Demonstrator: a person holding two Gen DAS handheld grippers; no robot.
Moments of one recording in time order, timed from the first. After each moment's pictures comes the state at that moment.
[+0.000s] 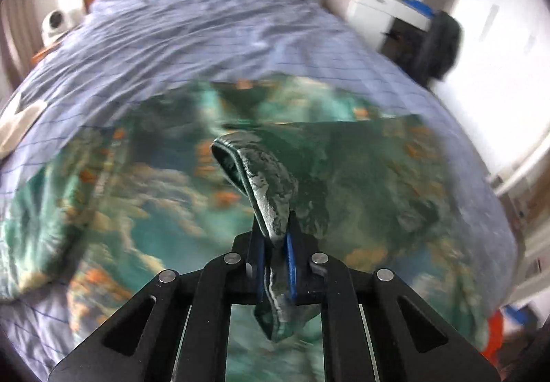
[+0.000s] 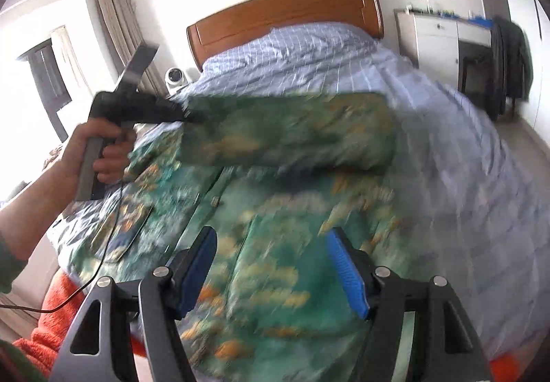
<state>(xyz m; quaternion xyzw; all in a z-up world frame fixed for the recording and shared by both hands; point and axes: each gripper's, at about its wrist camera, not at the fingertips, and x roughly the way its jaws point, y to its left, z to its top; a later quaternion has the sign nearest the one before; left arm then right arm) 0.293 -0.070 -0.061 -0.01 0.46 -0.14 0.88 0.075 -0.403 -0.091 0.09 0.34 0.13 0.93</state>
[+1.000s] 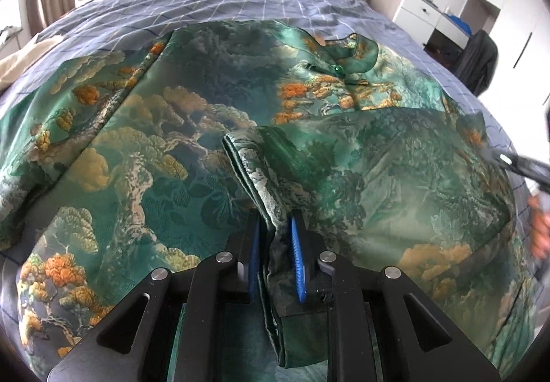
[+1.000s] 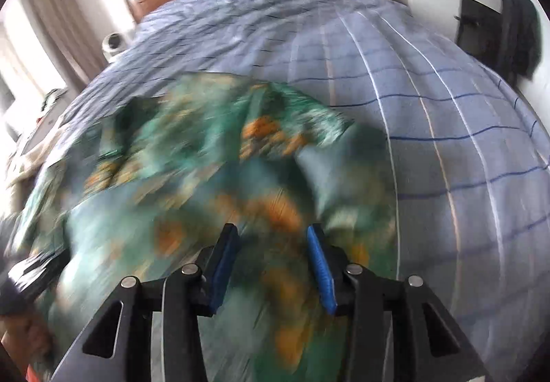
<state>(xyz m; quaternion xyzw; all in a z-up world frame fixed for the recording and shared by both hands) 0.311 -0.024 -0.164 -0.05 0.46 -0.10 0.88 0.382 -0.428 -0.165 0.08 0.47 0.09 0.87</state>
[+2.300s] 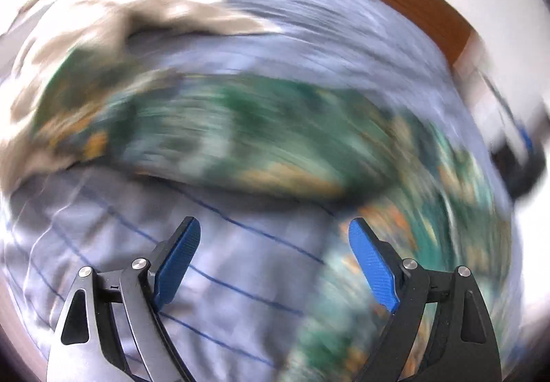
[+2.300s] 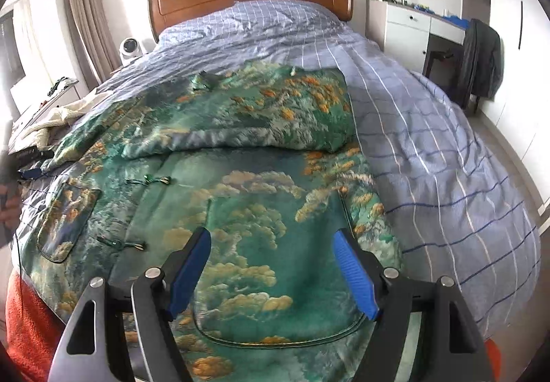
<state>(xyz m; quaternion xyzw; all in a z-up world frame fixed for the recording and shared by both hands) 0.201 0.242 -0.111 -0.24 0.41 0.12 0.87 0.096 -0.371 -0.120 0.03 0.40 0.04 0.92</state>
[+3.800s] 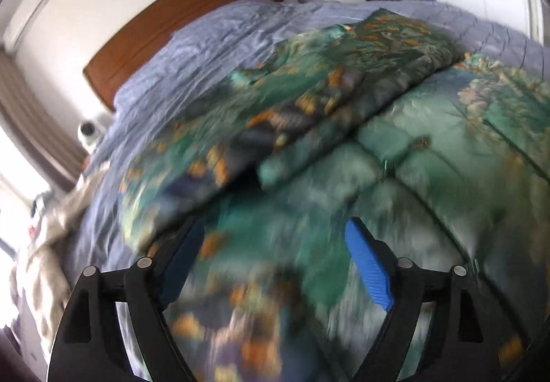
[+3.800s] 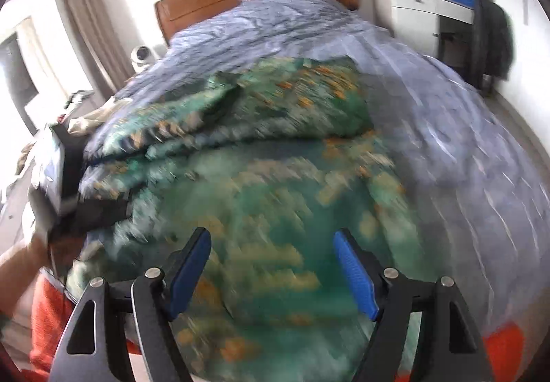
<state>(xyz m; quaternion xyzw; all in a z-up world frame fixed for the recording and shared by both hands) 0.152 -0.039 -0.128 0.24 0.35 -0.10 0.90 0.101 -0.372 -0.117 0.09 0.41 0.09 0.90</state>
